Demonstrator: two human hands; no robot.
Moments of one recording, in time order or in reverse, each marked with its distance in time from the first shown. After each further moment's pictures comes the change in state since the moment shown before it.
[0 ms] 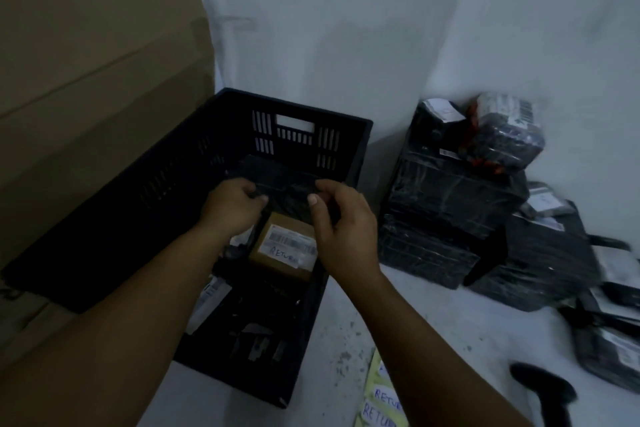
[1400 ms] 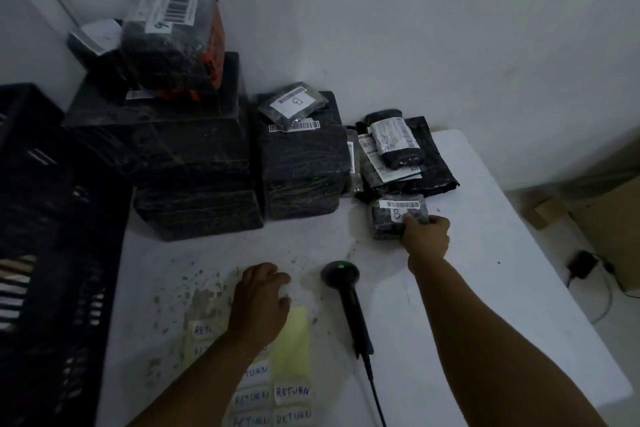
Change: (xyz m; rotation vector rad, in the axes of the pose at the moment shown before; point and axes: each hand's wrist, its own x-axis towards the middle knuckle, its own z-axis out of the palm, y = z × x) left_hand -0.211 0.065 0.381 0.452 -0.477 0.678; right_hand -0.156 0.328 -0.385 -0.125 0.738 1.358
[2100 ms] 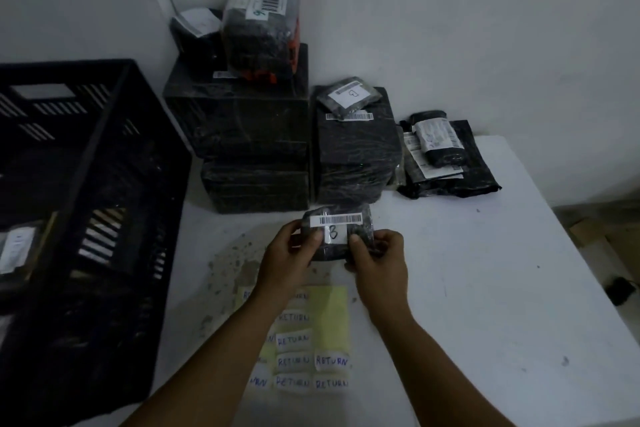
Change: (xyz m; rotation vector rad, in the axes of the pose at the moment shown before) left_hand -0.014 0.002 -0.064 -1.037 0.108 -0.238; right_hand -0.205 0.019 0.025 0.171 -0.439 -0.397
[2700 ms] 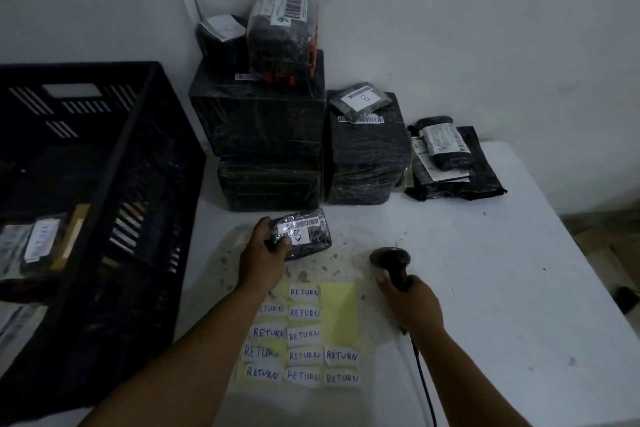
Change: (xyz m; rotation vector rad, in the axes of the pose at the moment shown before) left_hand 0.019 -0.035 -0.051 0.271 0.224 -0.098; right_hand 0.010 0.068 -0.047 -0.718 -0.101 0.350
